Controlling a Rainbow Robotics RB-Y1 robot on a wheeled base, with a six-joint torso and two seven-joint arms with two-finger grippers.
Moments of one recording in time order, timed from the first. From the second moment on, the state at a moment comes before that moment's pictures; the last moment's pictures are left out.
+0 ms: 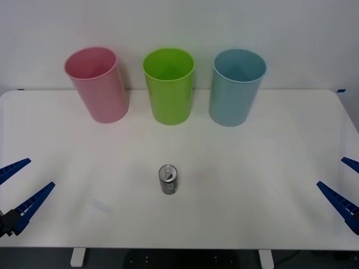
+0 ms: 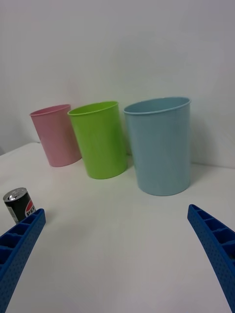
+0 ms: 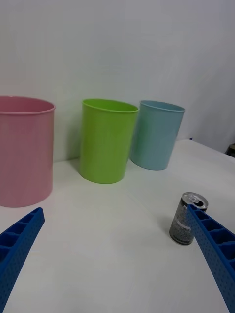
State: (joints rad) right arm 0.35 -0.40 -0.52 -1.66 0.96 -1.22 0.00; left arm 0.35 0.40 0.52 -1.66 -0.96 -1.22 0.00
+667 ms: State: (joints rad) right arm 0.32 -0.38 -0.49 -1.65 0.96 -1.22 0.01; left arm 0.35 0.40 0.52 -1.66 -0.96 -1.22 0.00
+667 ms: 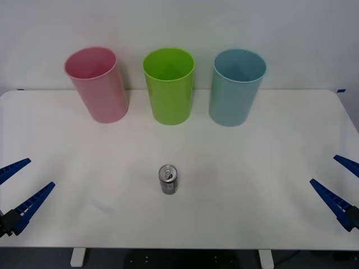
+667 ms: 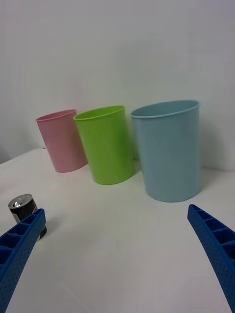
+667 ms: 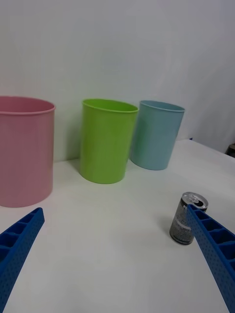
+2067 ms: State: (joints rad) right arm 0.05 -0.39 -0.18 -1.34 1.13 -1.30 0.20; left arm 0.35 0.40 0.52 -1.66 -0.96 -1.22 0.00
